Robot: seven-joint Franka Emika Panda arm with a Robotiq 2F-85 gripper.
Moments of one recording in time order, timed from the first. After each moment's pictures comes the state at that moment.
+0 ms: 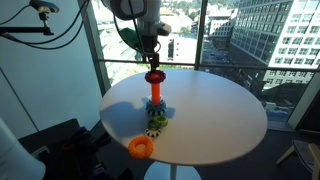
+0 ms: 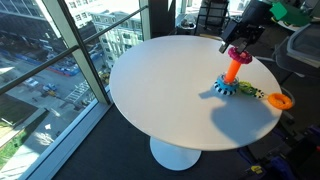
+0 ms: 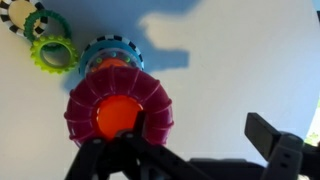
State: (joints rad) arm 0.03 -0.02 0.02 -2.28 0.32 2.33 0.00
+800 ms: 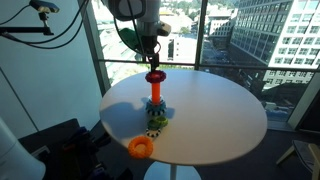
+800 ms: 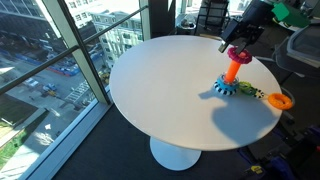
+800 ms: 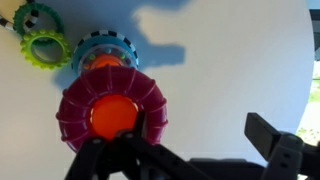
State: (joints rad) arm 0.03 -0.03 0.02 -2.30 0.37 2.36 -0.05
